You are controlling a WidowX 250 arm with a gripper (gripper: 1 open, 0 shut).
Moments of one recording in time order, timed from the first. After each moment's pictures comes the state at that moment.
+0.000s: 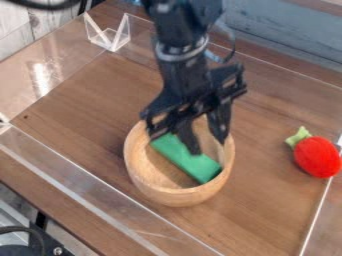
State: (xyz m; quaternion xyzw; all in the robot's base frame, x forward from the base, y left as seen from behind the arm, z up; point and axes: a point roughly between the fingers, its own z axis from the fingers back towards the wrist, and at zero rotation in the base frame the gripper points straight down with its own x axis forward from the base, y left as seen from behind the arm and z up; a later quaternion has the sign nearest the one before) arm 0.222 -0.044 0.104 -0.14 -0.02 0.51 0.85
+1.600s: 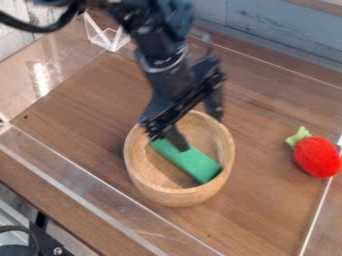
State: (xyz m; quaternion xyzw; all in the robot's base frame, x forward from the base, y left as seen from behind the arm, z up) arm 0.250 -0.010 0.086 -0.18 -0.08 0.59 0.78
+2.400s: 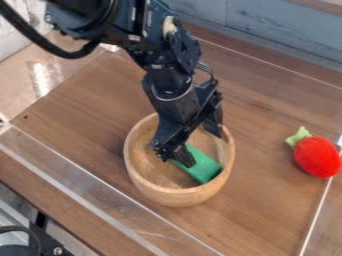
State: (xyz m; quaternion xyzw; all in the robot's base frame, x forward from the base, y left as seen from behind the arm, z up) arm 0.257 -0.027 0.055 -0.17 -0.08 0.63 0.76
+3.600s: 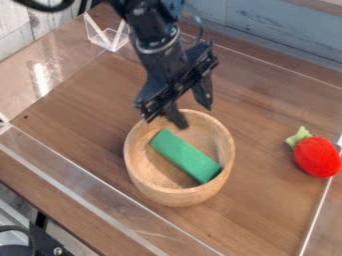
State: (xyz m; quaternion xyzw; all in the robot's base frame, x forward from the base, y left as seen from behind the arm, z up) arm 0.264 0.000 0.092 -0.18 -0.08 0.59 0.79
